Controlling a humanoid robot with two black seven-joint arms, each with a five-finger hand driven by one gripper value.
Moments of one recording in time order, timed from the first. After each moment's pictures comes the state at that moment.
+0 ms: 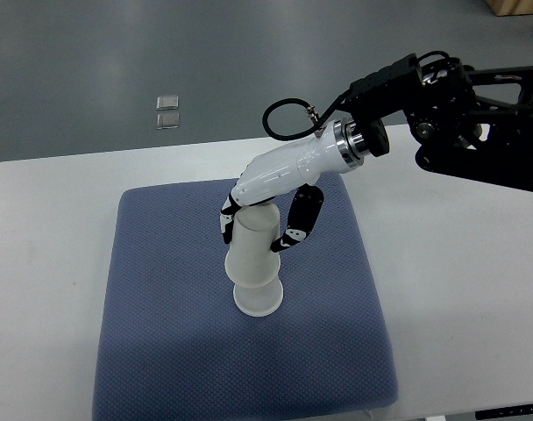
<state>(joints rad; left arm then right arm) 0.03 0.00 -0.20 -0.09 0.12 -0.17 0.07 1.48 -0.45 -0.02 1.39 -1.41 0.43 0.39</state>
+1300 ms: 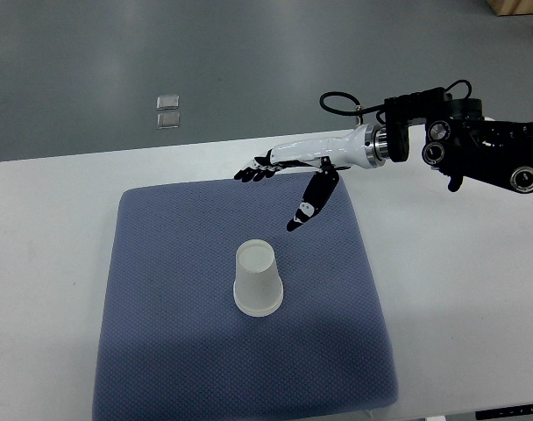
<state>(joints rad) 0.03 0.00 -0.20 -0.09 0.12 -0.17 0.07 1.22 -0.39 0.09 1.04 -0.88 0.42 0.20</state>
